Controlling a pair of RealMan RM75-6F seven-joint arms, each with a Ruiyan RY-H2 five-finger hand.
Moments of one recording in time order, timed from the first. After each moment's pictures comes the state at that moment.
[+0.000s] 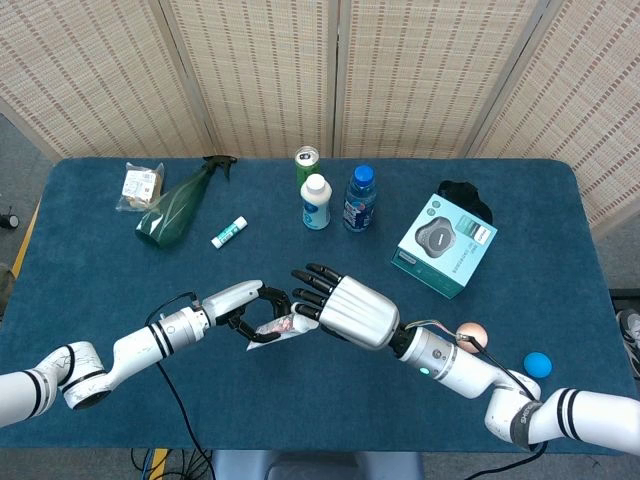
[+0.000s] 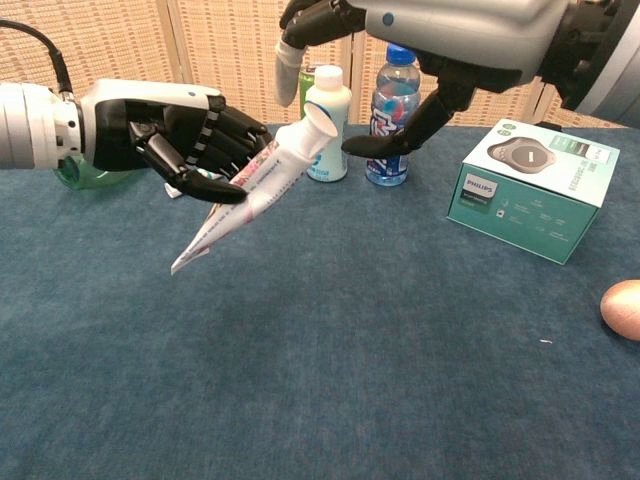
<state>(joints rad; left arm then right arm) -1.00 -1.26 0.01 -1.48 1.69 0.85 -1.19 0.81 -1.30 0.17 -1.70 -1.79 1.08 -0.19</state>
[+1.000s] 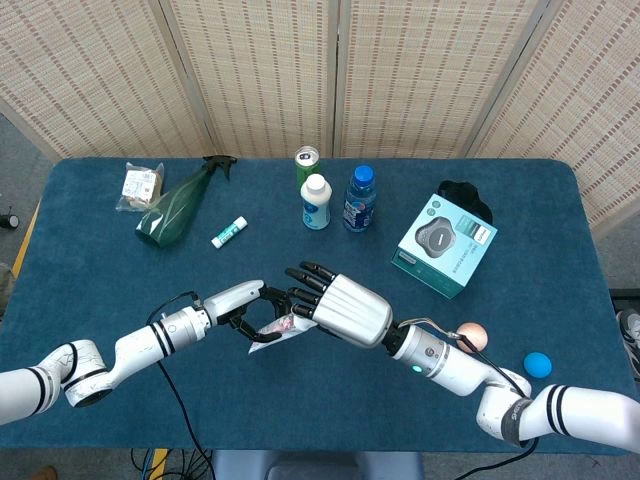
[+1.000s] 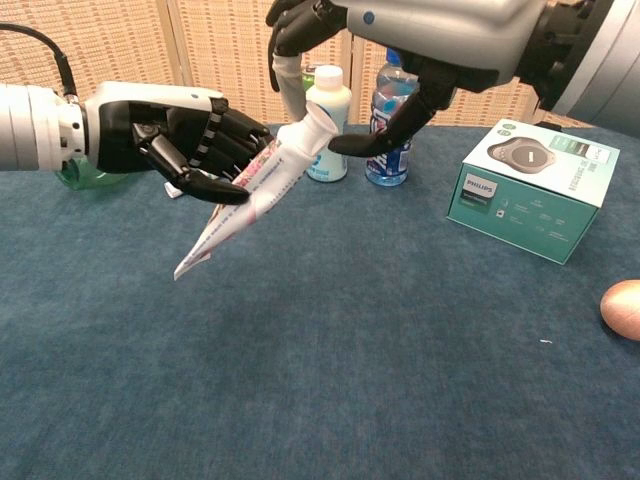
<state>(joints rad) -1.02 -1.27 0.05 -1.46 1.68 0.87 -1.23 0.84 -1.33 0.16 -1.67 -1.76 1.10 -0.21</state>
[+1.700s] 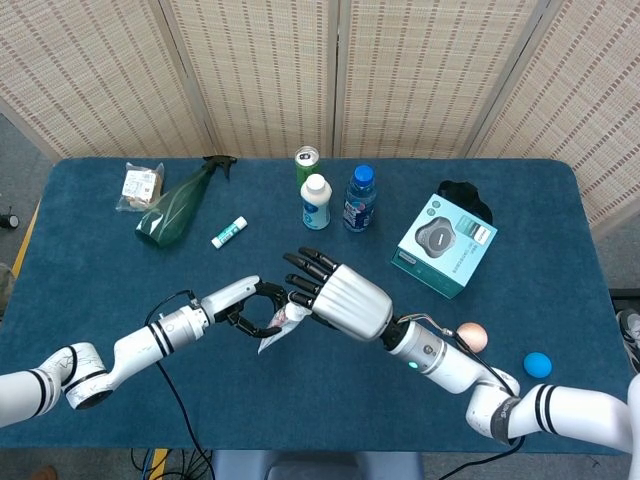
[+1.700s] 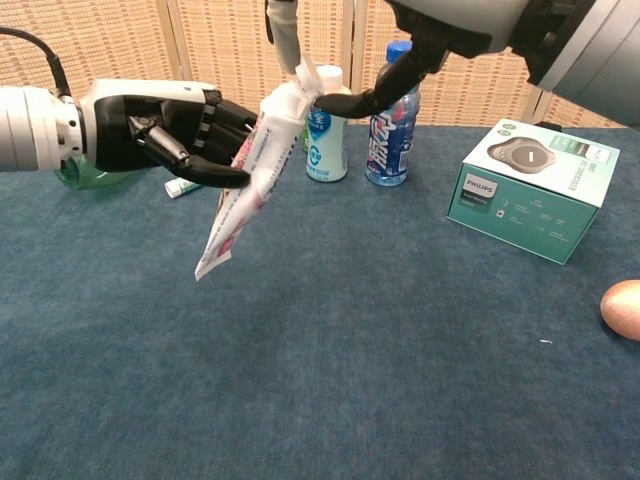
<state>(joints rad) -1.01 -1.28 0.04 -1.46 1.65 0.90 -1.26 0.83 -1.39 0.19 -1.63 -1.75 1.19 -0.25</state>
